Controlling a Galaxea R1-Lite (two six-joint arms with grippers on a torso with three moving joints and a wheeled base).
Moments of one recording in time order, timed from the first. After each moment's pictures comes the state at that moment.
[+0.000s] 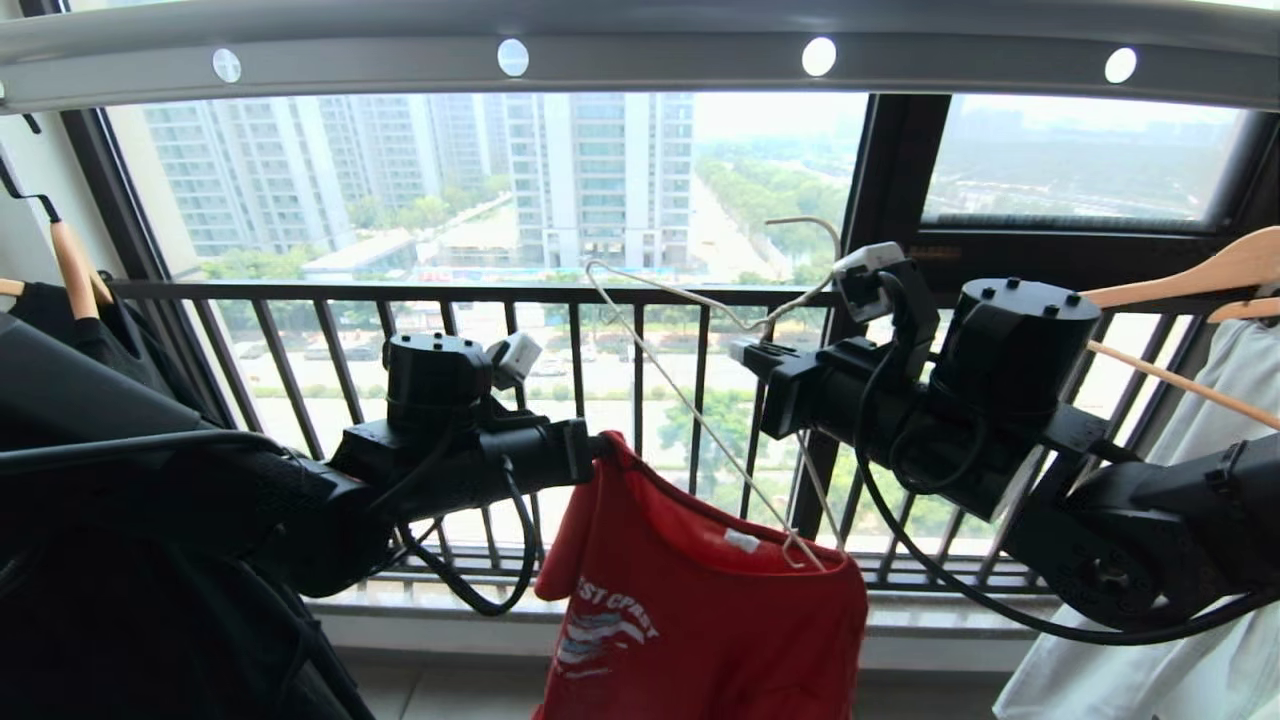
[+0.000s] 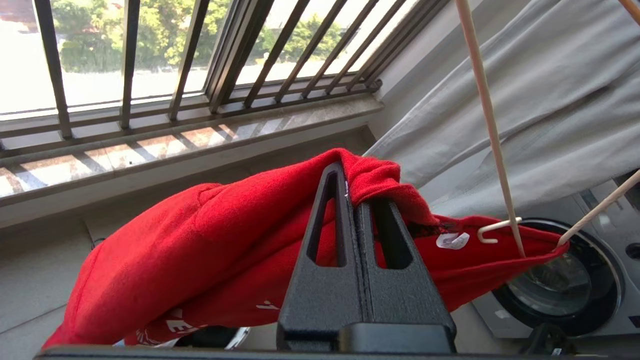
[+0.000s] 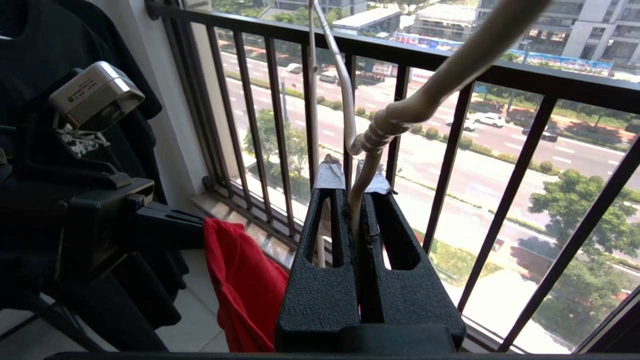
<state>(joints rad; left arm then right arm) -0.47 1.91 -0.93 -0.71 -0.38 -0.46 0.54 1.82 -0.90 -0.98 0.08 0.05</state>
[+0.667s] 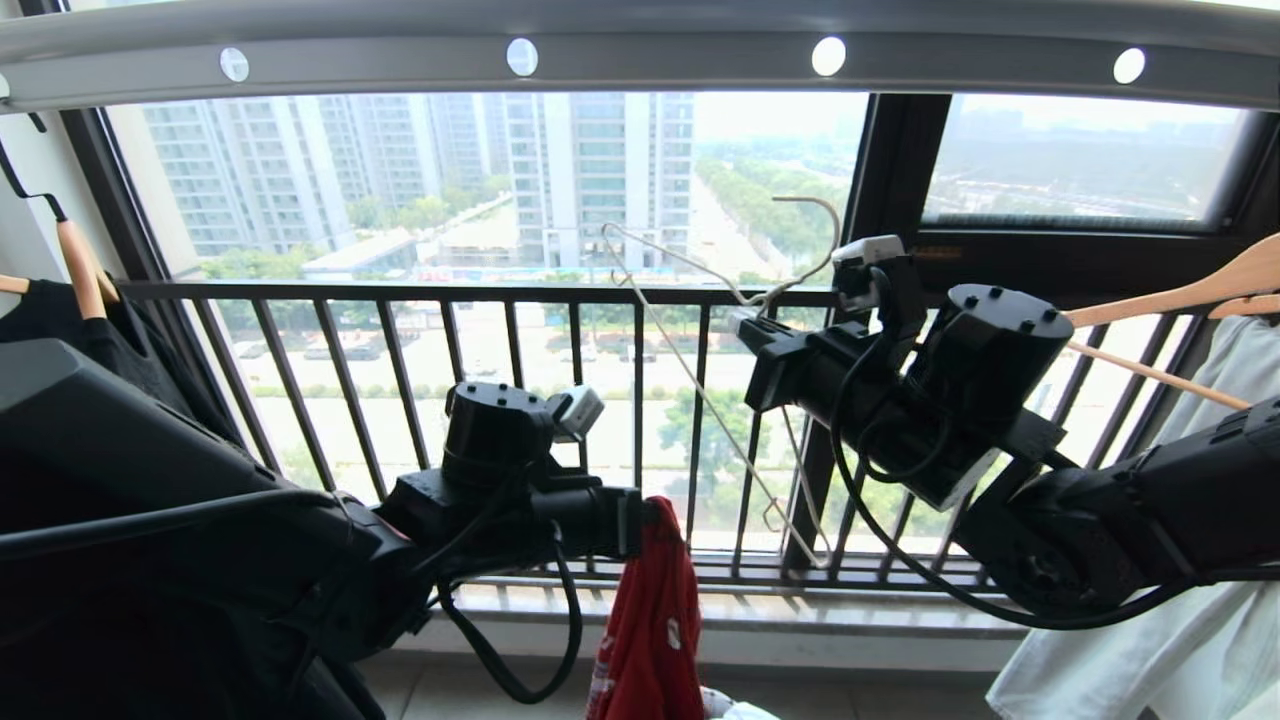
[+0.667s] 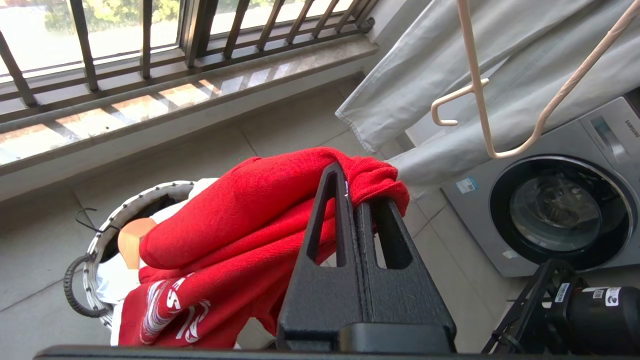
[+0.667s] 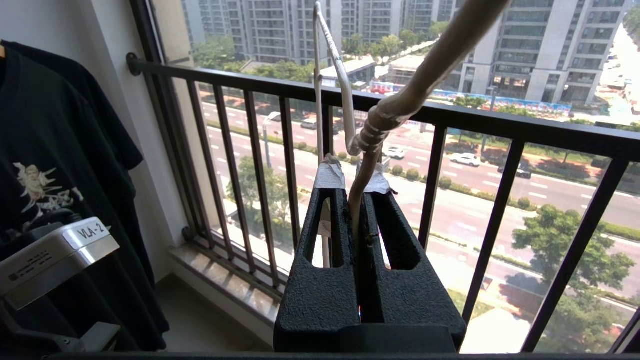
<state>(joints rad) -0.61 1.93 -0.87 -0.70 -0.34 -0.40 0.54 1.91 -0.93 -1.17 0.01 0.05</state>
